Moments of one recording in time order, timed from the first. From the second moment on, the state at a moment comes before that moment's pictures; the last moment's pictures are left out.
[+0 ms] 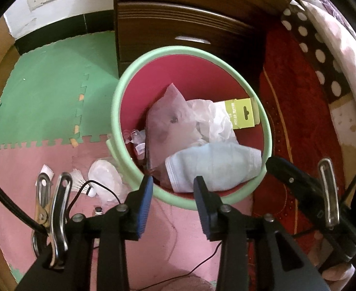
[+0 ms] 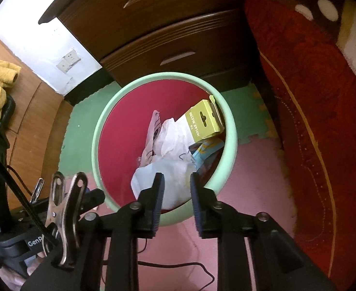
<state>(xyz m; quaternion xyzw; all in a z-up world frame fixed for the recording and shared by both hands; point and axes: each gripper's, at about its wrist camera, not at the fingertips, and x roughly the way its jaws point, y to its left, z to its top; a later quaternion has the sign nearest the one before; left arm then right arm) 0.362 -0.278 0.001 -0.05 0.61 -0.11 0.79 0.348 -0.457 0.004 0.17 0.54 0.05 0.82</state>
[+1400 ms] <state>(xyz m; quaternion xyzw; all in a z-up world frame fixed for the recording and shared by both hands) 0.317 -0.100 0.079 -0.08 0.55 0.02 0.83 0.319 -0.363 0.034 0.12 0.54 0.16 0.82</state>
